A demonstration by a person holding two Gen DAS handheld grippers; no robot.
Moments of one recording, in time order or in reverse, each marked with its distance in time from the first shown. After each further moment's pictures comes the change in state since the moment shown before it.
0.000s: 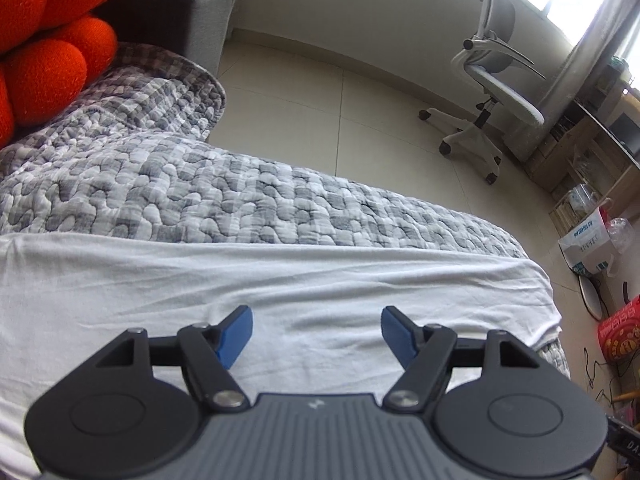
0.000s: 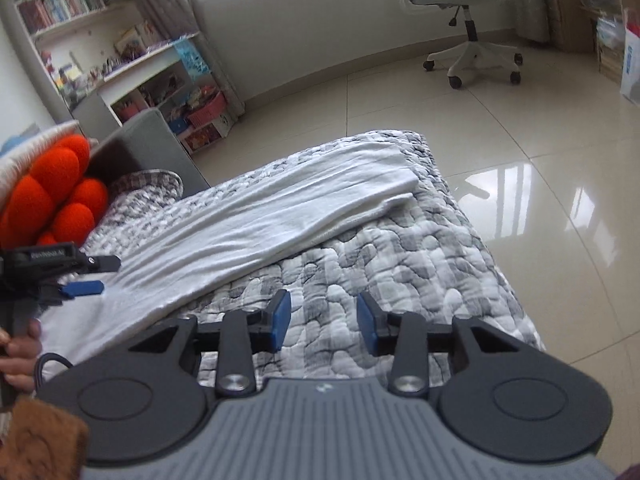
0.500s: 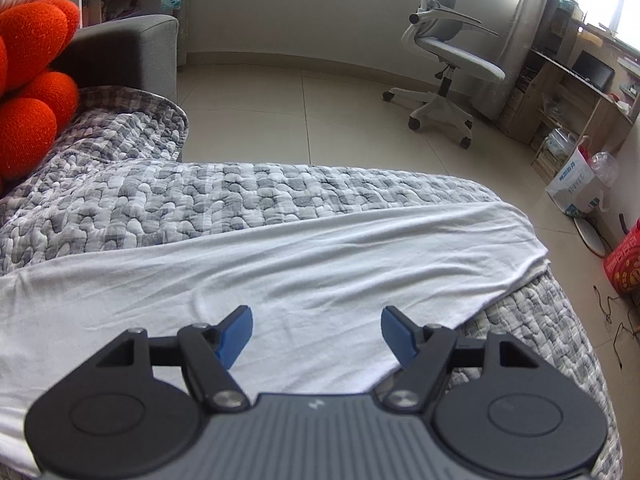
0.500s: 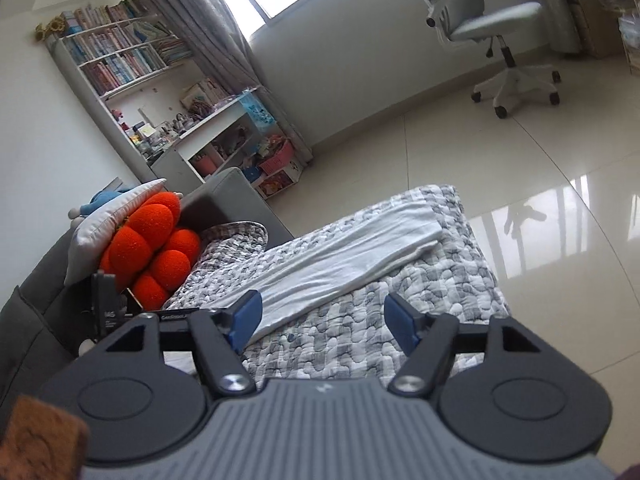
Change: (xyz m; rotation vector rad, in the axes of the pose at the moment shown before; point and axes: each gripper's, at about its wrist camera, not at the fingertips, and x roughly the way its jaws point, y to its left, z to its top) left arm -0.016 -0.019 -0.023 0.209 0.006 0.006; right arm -0.078 -0.003 0.016 0.033 -0.081 0.178
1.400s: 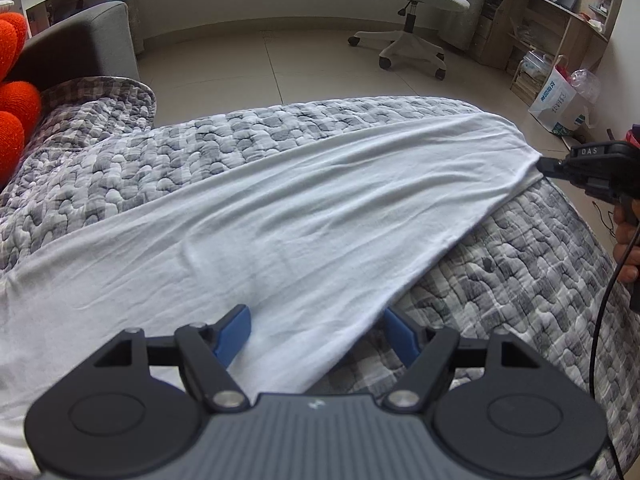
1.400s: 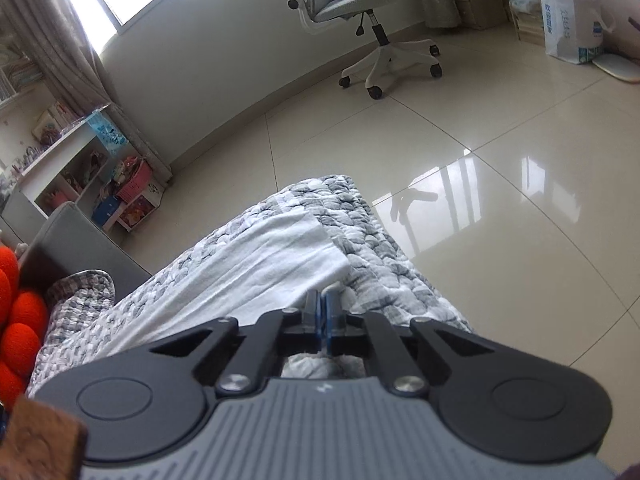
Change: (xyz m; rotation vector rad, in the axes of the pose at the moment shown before) left arm 0.006 0.000 -0.023 0.168 0.132 -0.017; right arm 0.138 -0.055 0.023 0.136 -0.058 -0.383
